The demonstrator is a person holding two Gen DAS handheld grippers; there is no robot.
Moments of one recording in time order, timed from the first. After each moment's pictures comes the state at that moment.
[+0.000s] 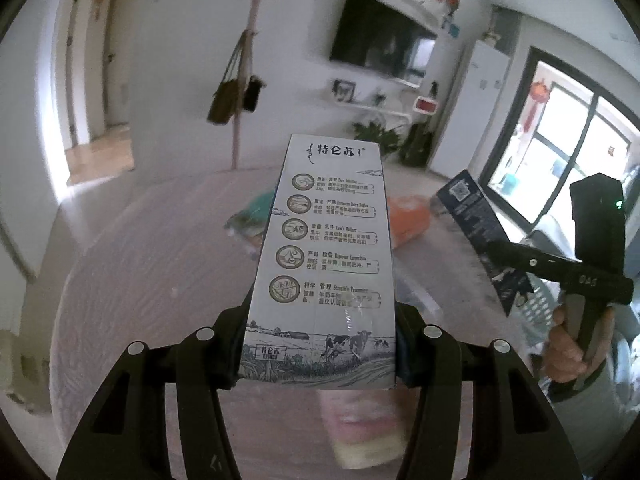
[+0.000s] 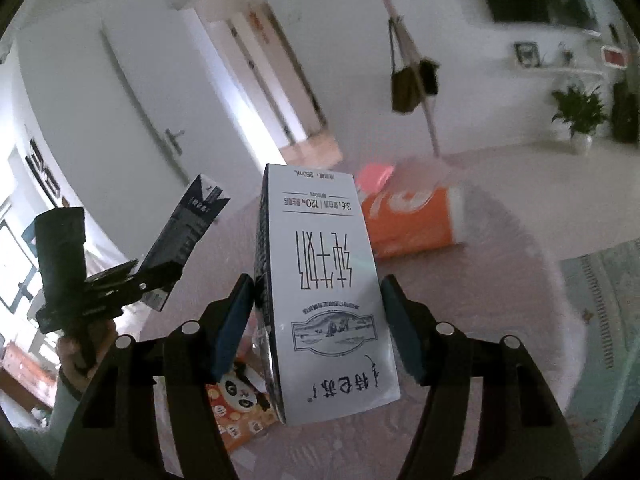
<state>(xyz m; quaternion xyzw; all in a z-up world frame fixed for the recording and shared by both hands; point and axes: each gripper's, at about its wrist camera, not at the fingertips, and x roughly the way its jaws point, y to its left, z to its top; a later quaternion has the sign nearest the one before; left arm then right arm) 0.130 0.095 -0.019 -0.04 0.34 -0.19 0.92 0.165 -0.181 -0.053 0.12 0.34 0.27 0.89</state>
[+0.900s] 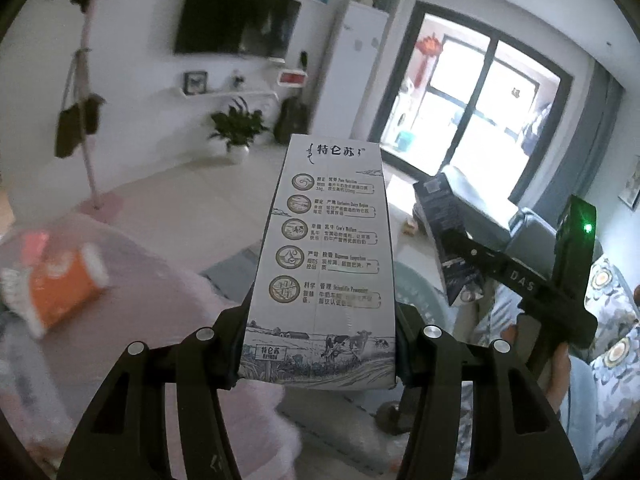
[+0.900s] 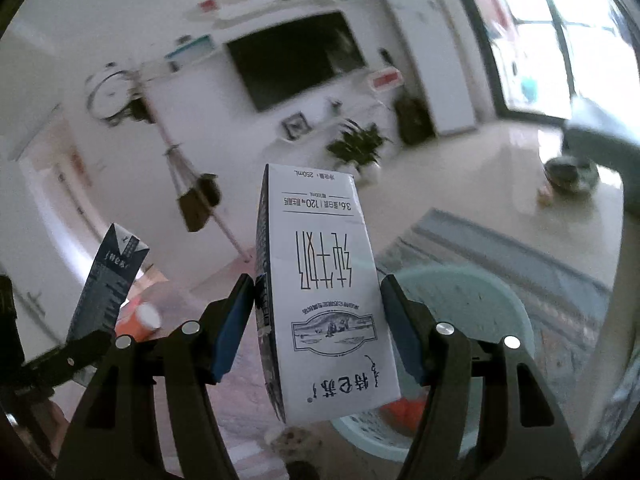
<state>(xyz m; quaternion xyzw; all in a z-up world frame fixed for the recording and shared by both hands) 0.131 -0.239 -0.013 0.00 0.36 -0.39 0.85 0.048 -0.499 -0.071 0.26 0.24 -0.10 0.93</state>
